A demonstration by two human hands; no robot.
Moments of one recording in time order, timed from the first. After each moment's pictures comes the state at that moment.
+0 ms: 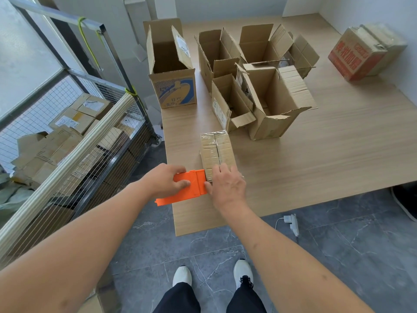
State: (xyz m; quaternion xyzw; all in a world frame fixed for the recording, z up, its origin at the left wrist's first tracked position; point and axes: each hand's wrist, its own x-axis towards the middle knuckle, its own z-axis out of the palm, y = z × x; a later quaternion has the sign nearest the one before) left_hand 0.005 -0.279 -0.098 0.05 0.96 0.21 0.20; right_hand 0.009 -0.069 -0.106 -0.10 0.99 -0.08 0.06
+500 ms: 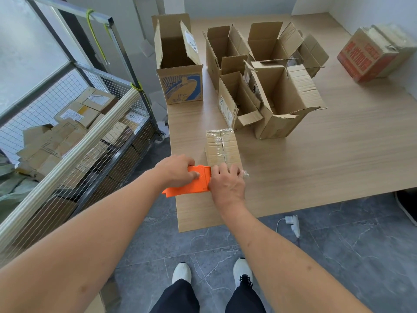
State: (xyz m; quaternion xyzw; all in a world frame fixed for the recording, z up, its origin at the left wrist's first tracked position) left_hand -0.011 -0.256 -0.082 -0.01 0.96 0.15 0.24; right_hand 0.019 -0.083 -0.113 -0.12 0.99 0.02 0.05
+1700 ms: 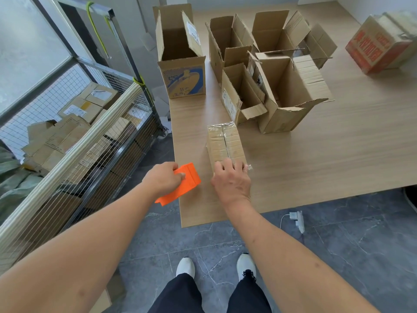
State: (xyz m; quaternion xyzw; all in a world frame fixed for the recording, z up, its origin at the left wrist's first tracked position) left_hand 0.024 -0.286 -0.124 -0.15 0.94 0.22 0.23; right_hand 0.022 -0.080 -0.127 -0.12 0.99 0.04 -0.11
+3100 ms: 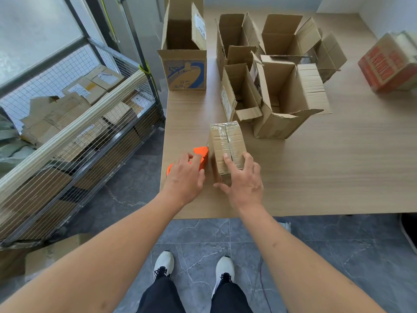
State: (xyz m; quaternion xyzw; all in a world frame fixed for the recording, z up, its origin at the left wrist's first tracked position) left_hand 0.035 -0.162 -0.137 -0.07 0.97 0.22 -0.01; right_hand -0.003 0.016 -0.129 -0.13 0.98 -0.11 0.02
